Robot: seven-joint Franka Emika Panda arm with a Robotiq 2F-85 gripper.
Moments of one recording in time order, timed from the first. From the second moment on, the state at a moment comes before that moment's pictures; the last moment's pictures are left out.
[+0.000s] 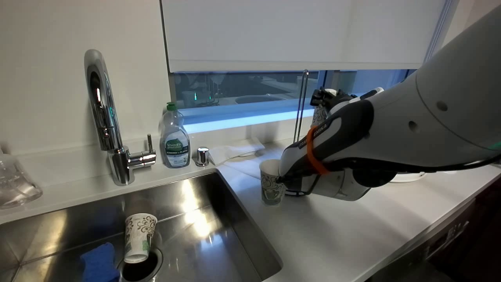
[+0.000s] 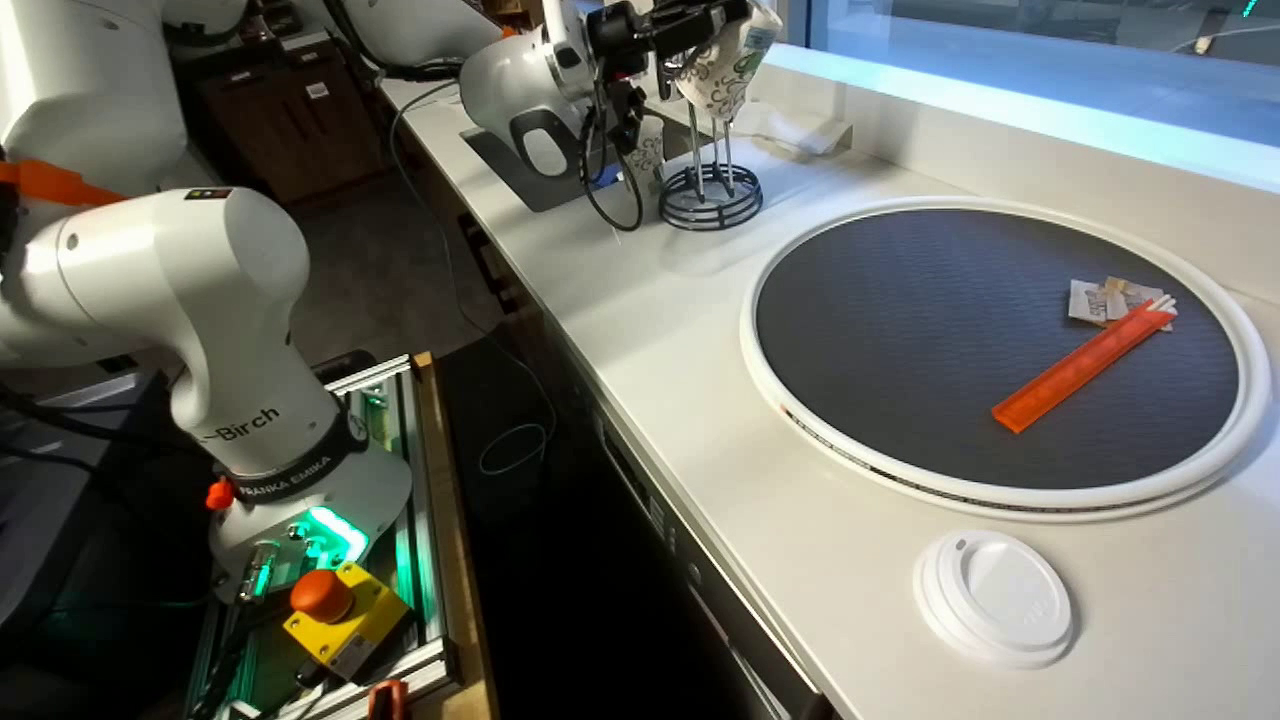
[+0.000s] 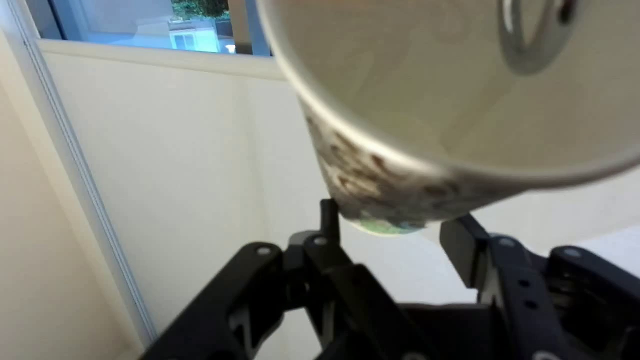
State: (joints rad) arm 1.38 0.75 -0.90 -2.19 1.27 4.22 -0.11
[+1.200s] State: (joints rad) arm 1.39 0.89 -0.92 -2.14 1.33 4.22 -0.11
